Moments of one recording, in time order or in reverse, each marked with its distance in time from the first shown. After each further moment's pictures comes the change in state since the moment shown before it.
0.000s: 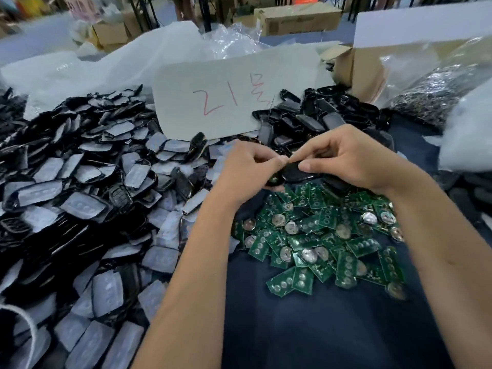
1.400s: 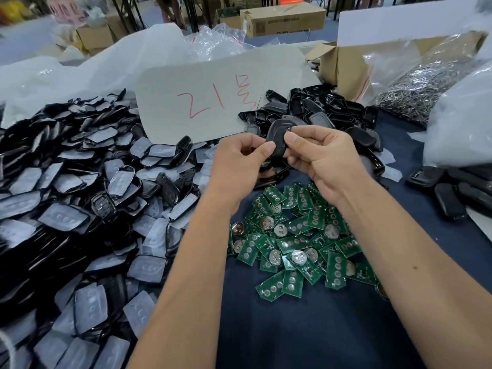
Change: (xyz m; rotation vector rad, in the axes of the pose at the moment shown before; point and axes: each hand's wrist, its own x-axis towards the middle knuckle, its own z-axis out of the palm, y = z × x) left_hand 0.003 0.014 0.016 -0.105 0.171 -0.011; right_hand 0.011 0.004 0.041 0.851 0.569 0.164
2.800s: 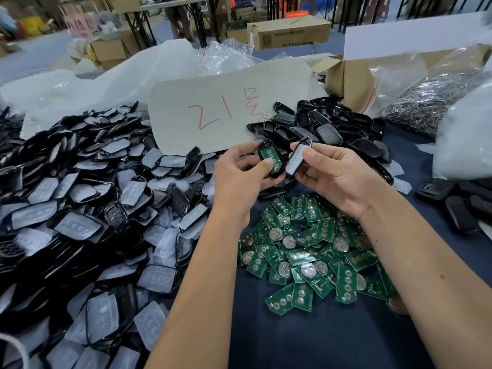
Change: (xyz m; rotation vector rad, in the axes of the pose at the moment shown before) left_hand 0.000 -0.012 -0.001 -0.400 0.119 -0.090; right_hand 0.001 -0.005 -0.020 0.099 -0.276 0.159
